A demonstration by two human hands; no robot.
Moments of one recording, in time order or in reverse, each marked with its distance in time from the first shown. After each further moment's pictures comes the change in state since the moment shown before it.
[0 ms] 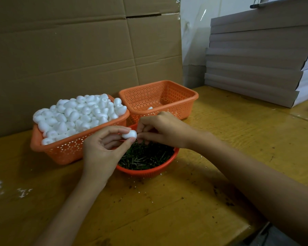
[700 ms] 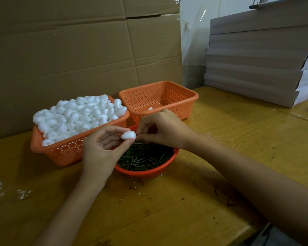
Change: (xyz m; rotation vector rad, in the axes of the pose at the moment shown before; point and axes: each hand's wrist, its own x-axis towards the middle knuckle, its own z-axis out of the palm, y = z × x) left_hand 0.001 0.000 -0.003 -0.029 -0.012 -0.022; right_hand 0.001 -0.002 0.004 -0.028 0.139 0.058
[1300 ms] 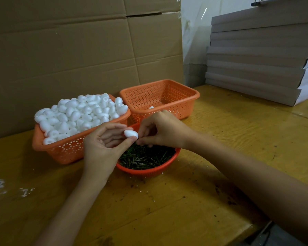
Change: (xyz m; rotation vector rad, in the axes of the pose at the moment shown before) left_hand 0.001 0.002 0.002 -0.042 0.036 -0.034; right_hand 0.000 -0.005 0.001 0.098 -0.117 0.090
